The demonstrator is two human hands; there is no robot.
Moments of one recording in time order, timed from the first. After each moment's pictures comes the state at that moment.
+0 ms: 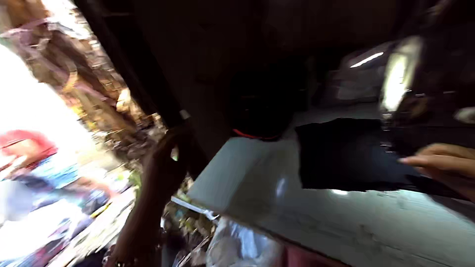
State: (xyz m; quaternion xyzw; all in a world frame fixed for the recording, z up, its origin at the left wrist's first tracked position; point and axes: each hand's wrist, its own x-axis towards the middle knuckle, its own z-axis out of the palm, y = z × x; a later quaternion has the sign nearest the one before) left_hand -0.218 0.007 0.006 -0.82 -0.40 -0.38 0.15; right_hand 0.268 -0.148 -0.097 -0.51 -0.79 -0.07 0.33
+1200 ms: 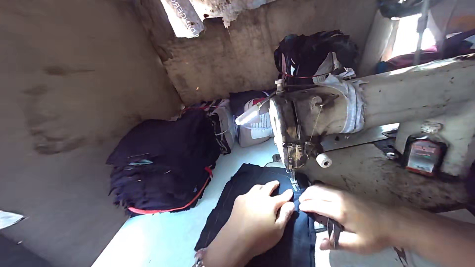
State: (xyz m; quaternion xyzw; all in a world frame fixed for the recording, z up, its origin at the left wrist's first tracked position) left_hand 0.069 -0.005 -0.059 -0.98 -0.17 -0.01 -0.07; right_hand 0.282 -0.136 -0.126 -0.44 -0.85 -0.04 0.30
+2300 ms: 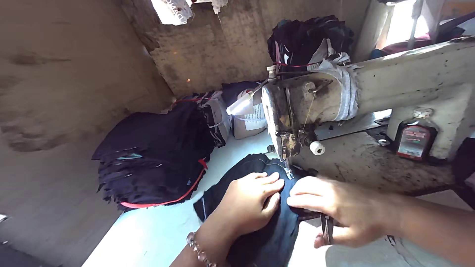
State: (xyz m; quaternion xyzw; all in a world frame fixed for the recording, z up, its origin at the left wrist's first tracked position) left_hand 0.066 0.022 -0.079 -0.99 -0.03 -0.12 -0.03; right_hand 0.272 -0.139 -0.117 -0.44 -0.86 -0.03 0.27
